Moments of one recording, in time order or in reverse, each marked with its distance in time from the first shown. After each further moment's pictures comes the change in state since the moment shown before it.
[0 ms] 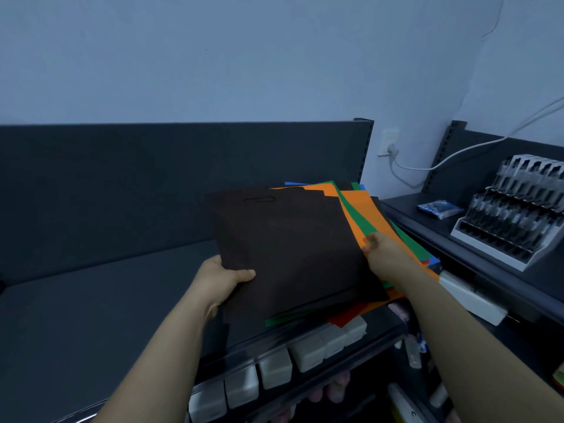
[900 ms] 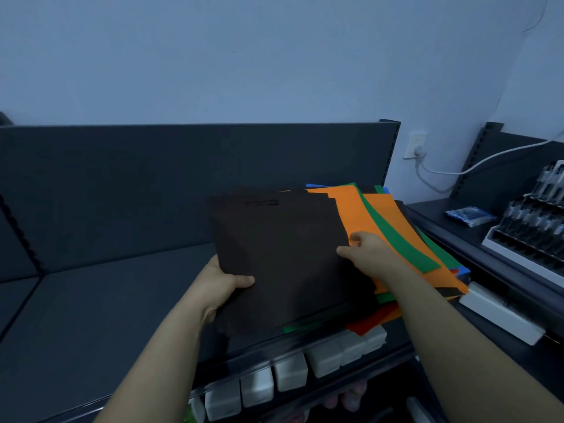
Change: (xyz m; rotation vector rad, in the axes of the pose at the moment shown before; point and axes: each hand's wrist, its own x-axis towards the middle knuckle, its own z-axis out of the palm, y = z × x) left_hand -0.003 -0.005 -0.031 0.016 0.012 0.001; right_hand -0.012 -0.051 0.029 0.033 -0.194 -0.111
